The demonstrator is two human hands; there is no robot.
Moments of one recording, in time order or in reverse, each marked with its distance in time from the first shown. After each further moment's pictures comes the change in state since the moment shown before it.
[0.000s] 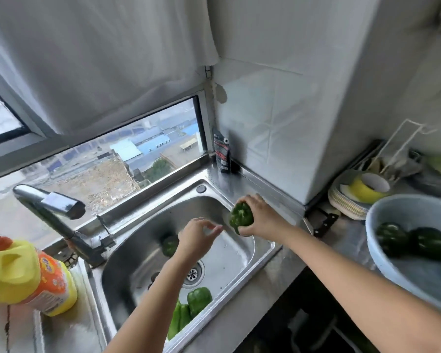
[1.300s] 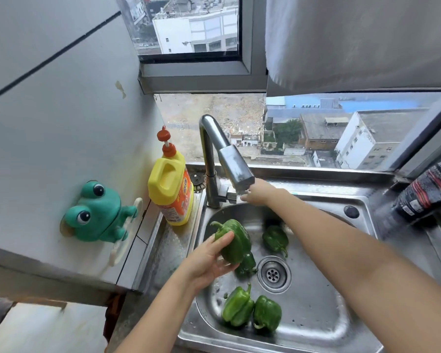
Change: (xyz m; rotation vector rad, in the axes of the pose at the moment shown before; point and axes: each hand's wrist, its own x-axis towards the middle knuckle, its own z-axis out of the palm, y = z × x) left_hand -0.066 -0.168 -0.054 -1.657 0.318 -0.750; right_hand 0.235 -0.205 0.215 -0.474 -0.646 -0.469
